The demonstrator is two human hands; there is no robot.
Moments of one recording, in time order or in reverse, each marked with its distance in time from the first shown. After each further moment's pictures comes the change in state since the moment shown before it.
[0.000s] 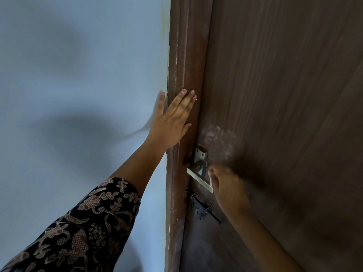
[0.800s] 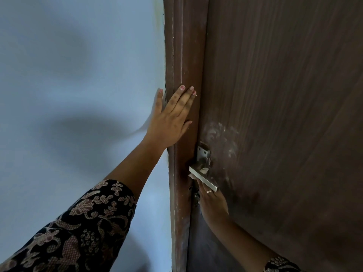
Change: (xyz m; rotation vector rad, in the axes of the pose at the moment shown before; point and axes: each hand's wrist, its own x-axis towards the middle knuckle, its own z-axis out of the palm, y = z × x) left_hand 0.002 -0.001 0.007 0.015 0.031 0.018; right_hand -0.022 0.012 0.101 -0.536 -0.242 -0.167
